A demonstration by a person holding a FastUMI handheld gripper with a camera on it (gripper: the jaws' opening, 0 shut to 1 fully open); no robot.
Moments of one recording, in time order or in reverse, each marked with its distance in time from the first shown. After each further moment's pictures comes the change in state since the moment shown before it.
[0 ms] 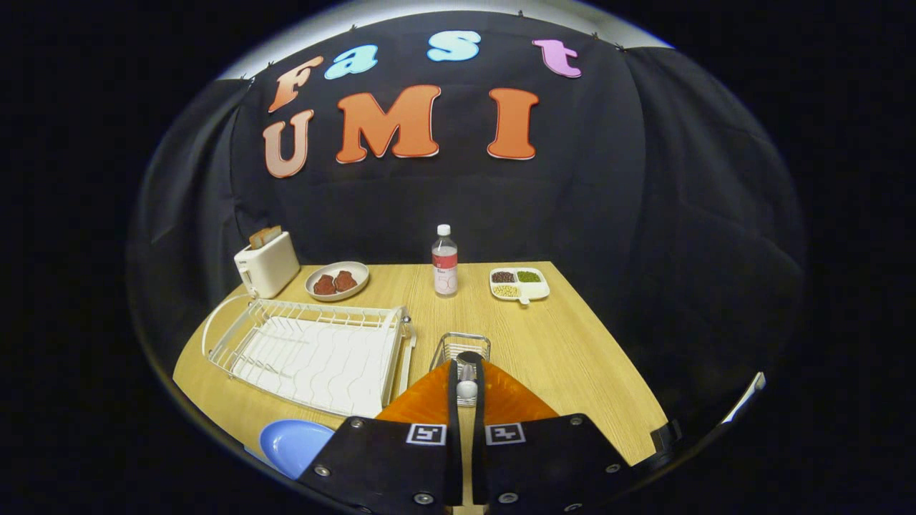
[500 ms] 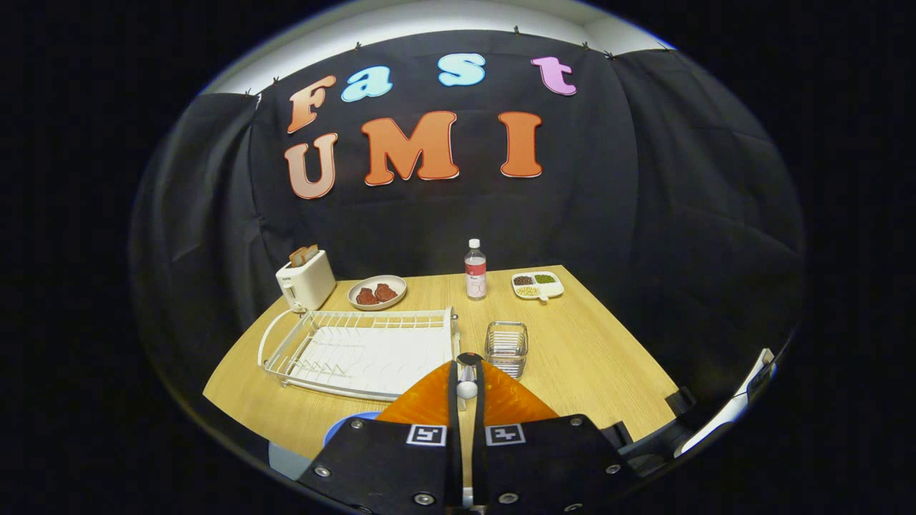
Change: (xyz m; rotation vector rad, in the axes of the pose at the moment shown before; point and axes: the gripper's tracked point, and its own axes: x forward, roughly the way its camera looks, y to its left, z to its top) arm -0.098 0.070 -0.011 0.055 -0.030 0.030
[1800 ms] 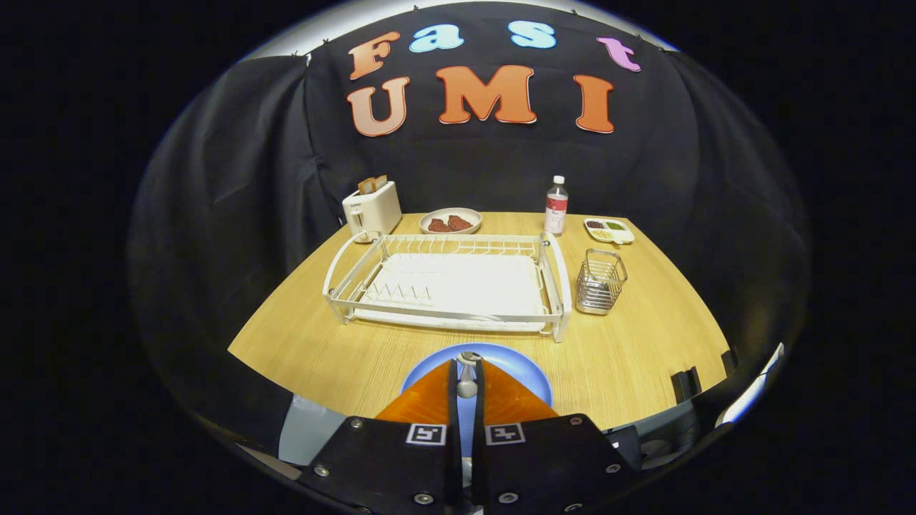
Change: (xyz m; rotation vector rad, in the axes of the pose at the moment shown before) arm -0.022 0.128 -0.109 -0.101 0.216 0.175
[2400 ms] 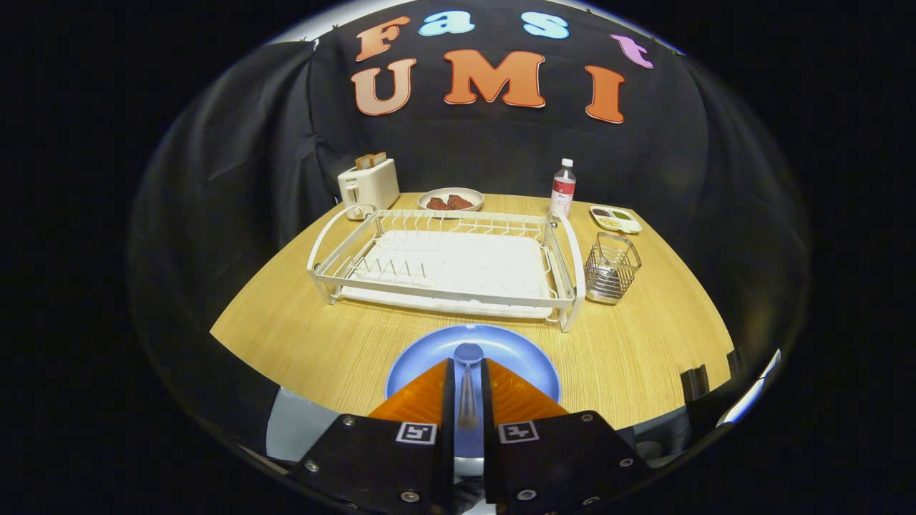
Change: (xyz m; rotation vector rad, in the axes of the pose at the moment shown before) arm 0.028 -0.005 -0.024 -0.033 0.052 -0.031
